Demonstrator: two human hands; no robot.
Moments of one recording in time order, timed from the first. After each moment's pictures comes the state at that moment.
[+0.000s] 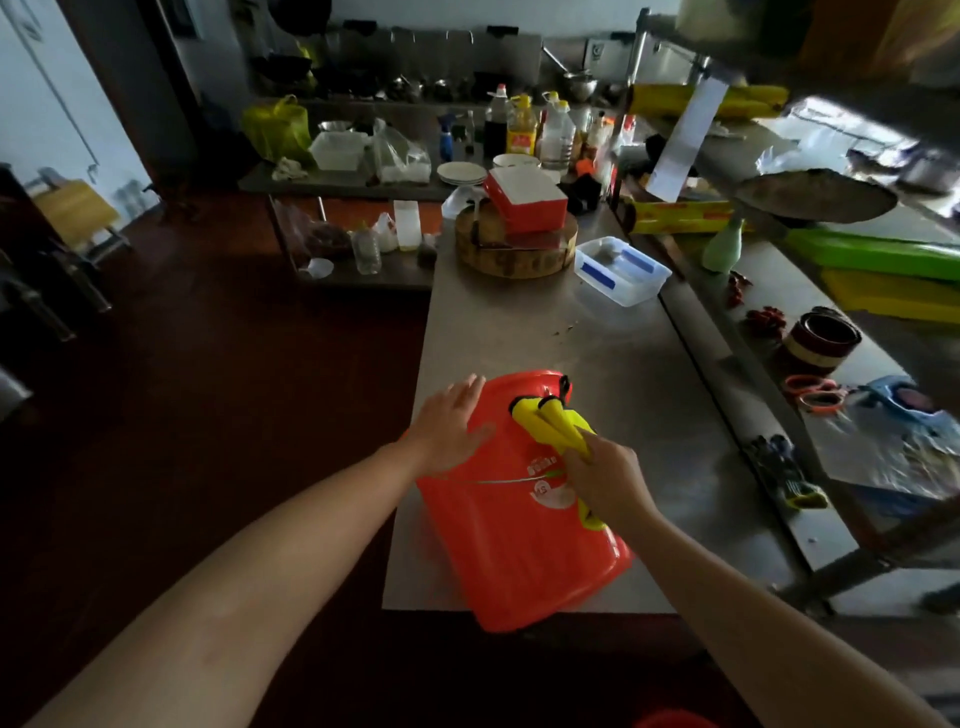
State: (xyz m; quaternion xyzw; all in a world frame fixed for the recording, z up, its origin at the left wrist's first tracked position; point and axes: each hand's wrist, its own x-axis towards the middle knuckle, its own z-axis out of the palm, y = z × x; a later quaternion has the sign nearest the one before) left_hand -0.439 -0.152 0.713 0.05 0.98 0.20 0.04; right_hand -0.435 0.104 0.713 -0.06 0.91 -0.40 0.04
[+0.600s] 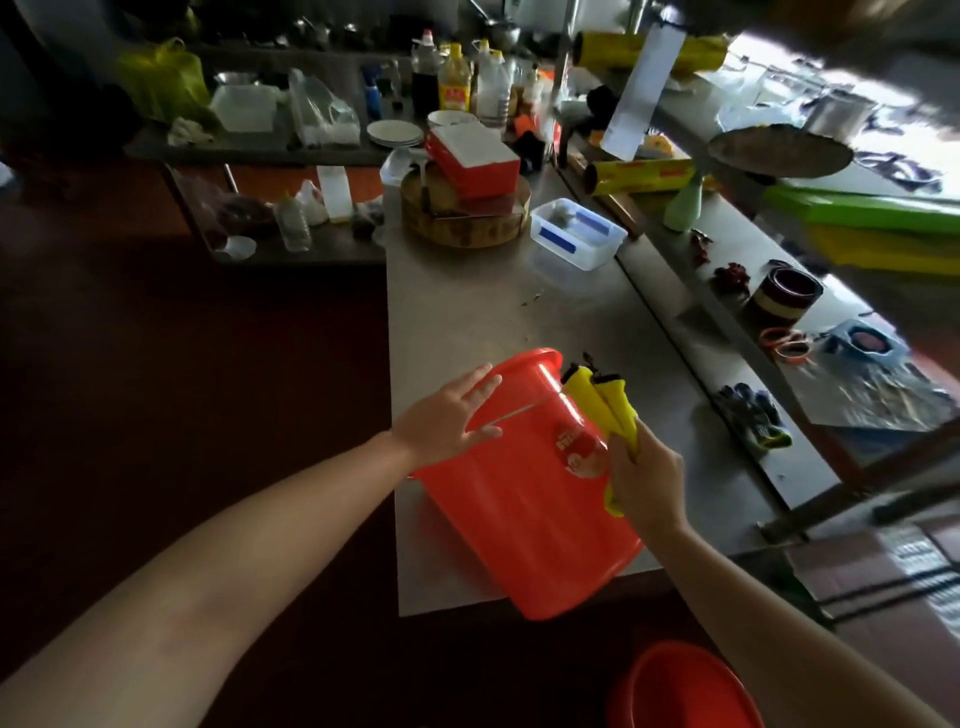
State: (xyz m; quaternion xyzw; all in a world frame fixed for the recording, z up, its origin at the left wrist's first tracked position) left_hand -0.465 -0.203 0.688 0.24 0.95 0.19 -0.03; right_hand -0.402 0.080 0.701 0.06 0.89 -0.43 -0.13
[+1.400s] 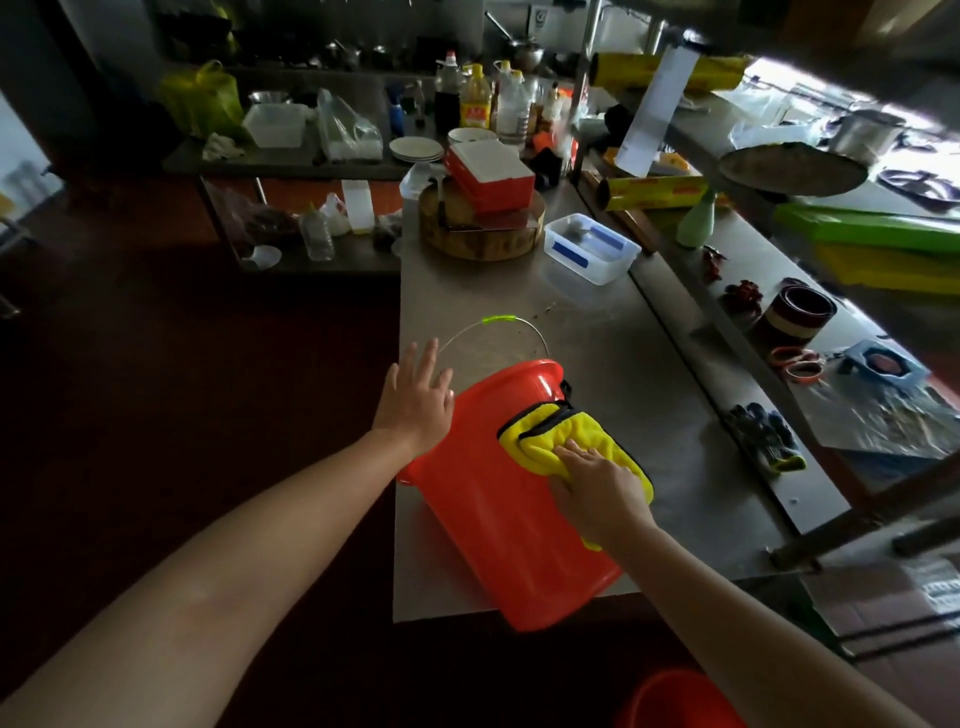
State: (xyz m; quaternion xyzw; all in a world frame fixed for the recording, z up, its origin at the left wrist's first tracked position) left_hand -0.476 -0.215 0.686 0.03 1.00 0.05 -0.03; right_hand -0.416 0.064 0.690 -0.13 0.99 -0.05 0.05
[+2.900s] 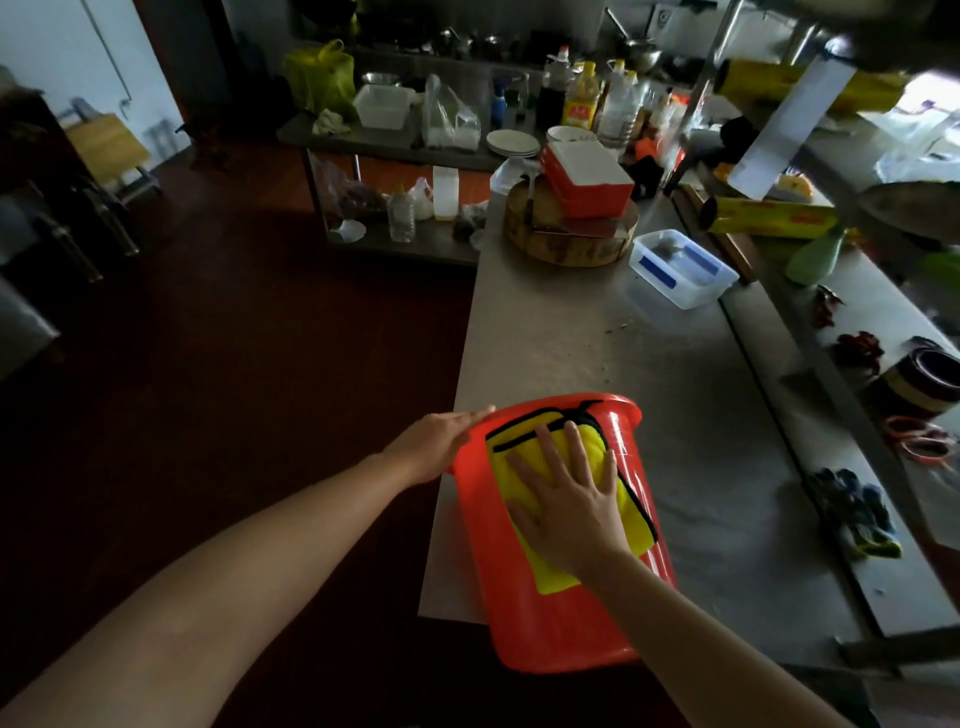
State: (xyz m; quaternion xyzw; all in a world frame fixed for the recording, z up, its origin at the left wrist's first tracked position) left_hand -0.436 -0.273 0.657 0.06 0.95 0.31 0.06; right_hand -0.422 -0.017 0.658 -0.30 0.95 0.02 -0.03
